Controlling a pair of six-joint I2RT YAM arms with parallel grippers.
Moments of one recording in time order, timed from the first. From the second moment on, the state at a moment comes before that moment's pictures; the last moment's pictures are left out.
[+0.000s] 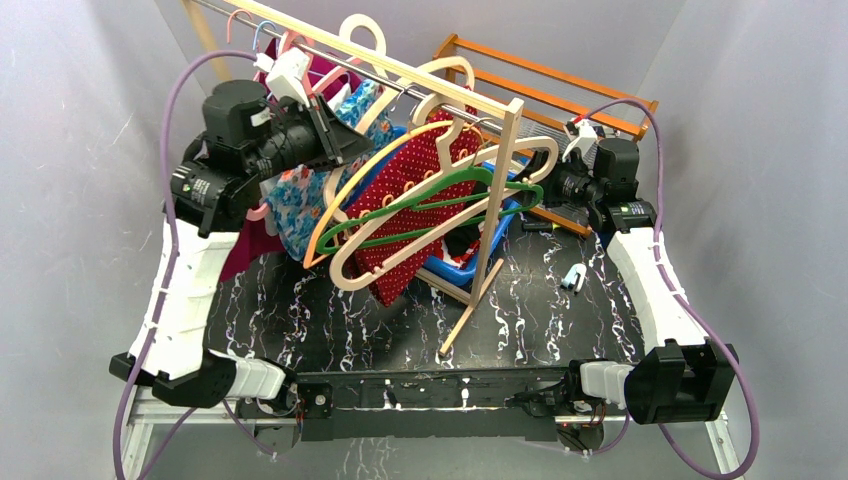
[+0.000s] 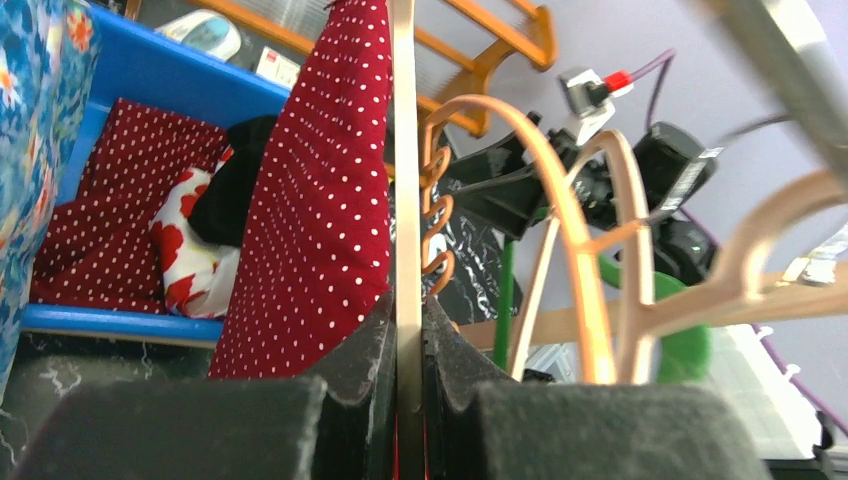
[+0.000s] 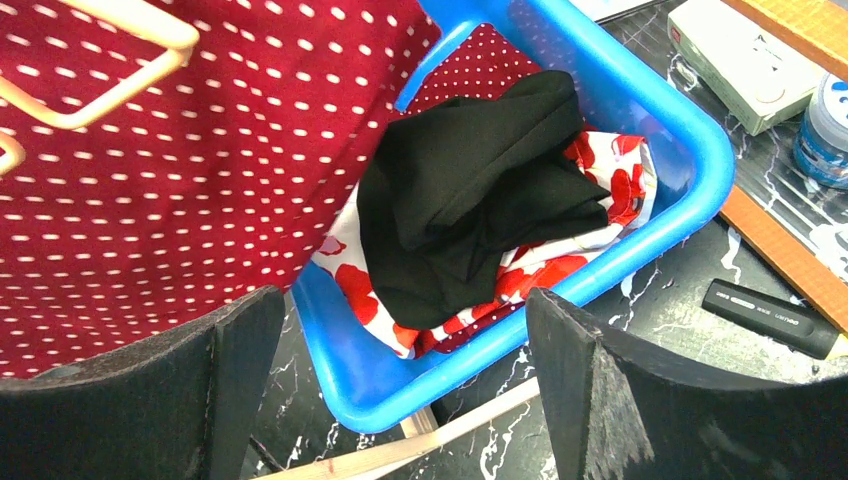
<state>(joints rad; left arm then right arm) -0.42 1.35 1.96 -0.88 0.35 -0.59 0.09 1.22 1.13 -0.33 -0.65 0.31</state>
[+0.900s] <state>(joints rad) -0.41 1.25 1.67 -0.63 0.31 -0.65 0.15 1.37 0.96 0.14 -0.98 0.73</state>
